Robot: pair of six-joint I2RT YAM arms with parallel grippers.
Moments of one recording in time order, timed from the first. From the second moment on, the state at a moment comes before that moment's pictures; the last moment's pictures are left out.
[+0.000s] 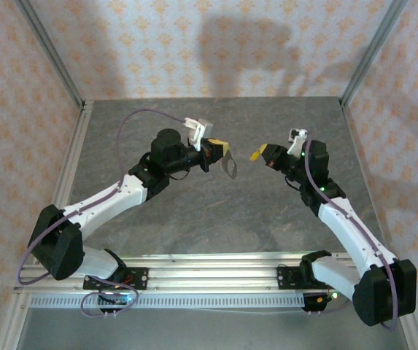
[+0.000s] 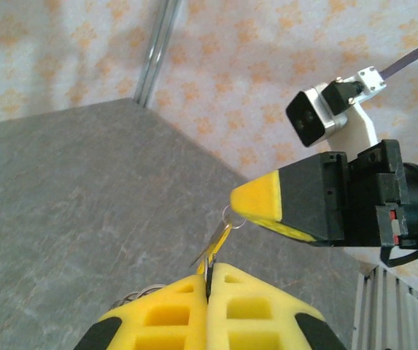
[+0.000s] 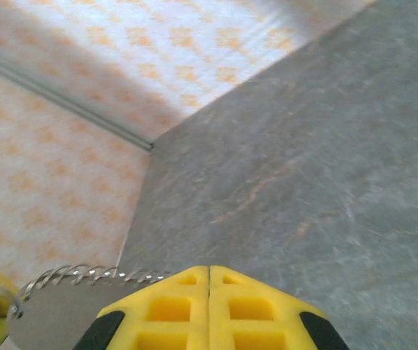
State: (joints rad) left arm -0.61 1.40 1.01 0.25 0.40 -0.33; right arm 0.24 1.03 0.73 0.01 -0.42 0.75
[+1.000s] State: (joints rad) left arm -0.61 1.46 1.06 0.35 0.50 -0.39; right arm 0.23 1.03 0.81 0.18 -0.83 0.69
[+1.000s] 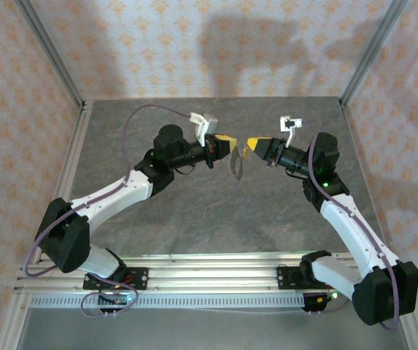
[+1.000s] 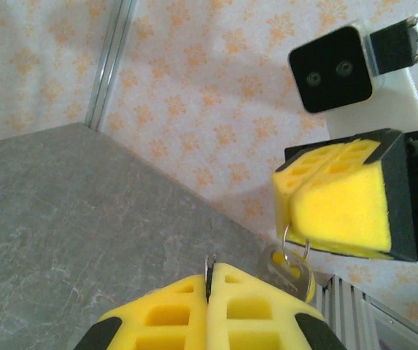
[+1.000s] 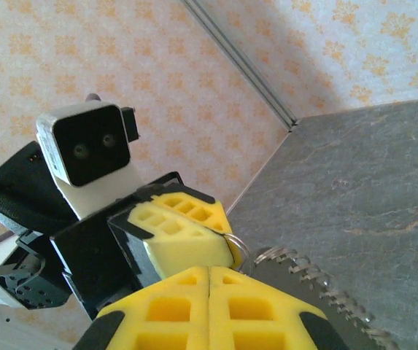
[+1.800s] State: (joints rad) left arm -0.63 1.47 1.08 0.35 0.53 -0.39; right arm 0.28 1.05 0.85 0.16 -0.82 0.66
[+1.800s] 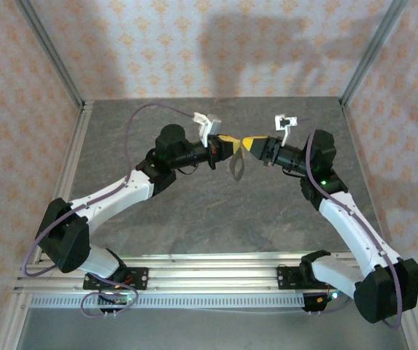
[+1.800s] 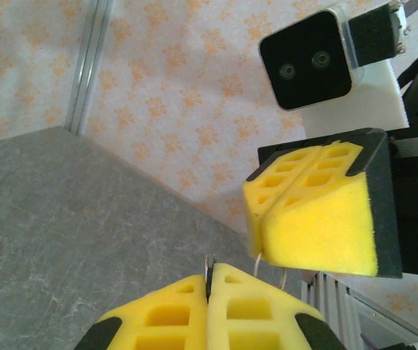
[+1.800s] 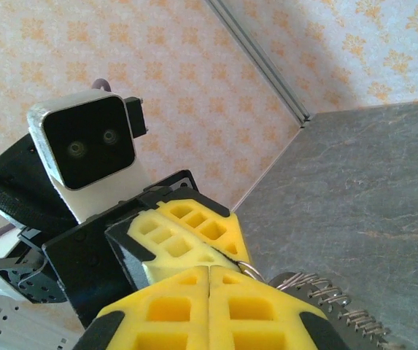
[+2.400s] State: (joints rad) left arm -0.63 1.47 1.08 0.33 0.52 -0.39; right arm 0.27 1.07 0.85 0.16 -0.79 0.65
